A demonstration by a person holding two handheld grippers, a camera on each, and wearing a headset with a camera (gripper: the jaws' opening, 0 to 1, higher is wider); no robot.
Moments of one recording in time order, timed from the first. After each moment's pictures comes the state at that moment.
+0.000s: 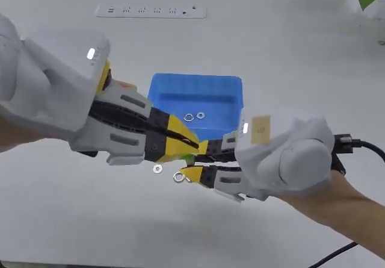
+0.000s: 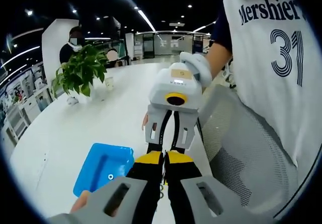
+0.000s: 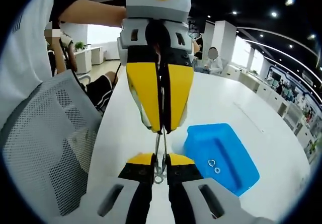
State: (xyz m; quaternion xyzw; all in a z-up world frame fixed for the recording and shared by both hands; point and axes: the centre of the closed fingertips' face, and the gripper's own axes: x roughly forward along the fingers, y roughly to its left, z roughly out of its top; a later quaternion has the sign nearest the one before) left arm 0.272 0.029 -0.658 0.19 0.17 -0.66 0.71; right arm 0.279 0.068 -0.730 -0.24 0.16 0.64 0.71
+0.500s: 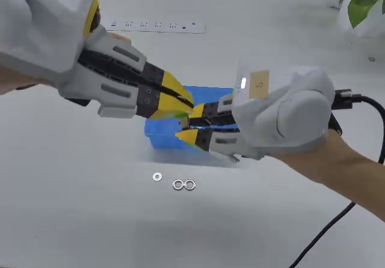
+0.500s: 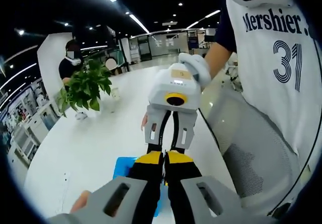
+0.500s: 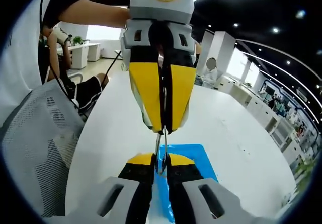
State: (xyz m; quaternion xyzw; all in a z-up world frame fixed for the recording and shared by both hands) left arm 0.316 0.034 -0.620 0.24 0.13 -0.66 0.70; right arm 0.335 0.077 -0.689 -0.27 0.11 0.62 0.73
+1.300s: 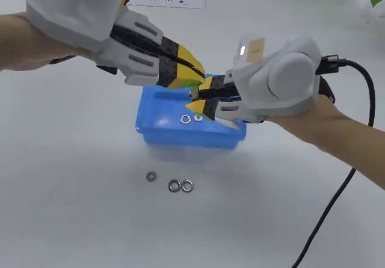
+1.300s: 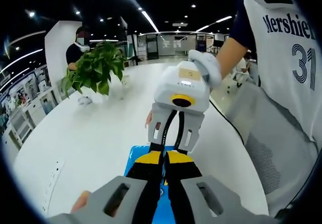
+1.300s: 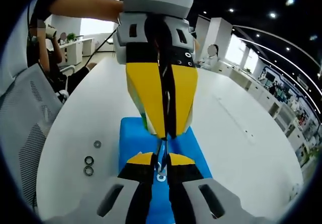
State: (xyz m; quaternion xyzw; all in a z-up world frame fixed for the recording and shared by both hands) left arm 0.392 0.033 -0.686 0.19 0.16 -0.65 0.72; right arm 0.400 0.073 -0.756 -0.28 0.17 0.60 0.73
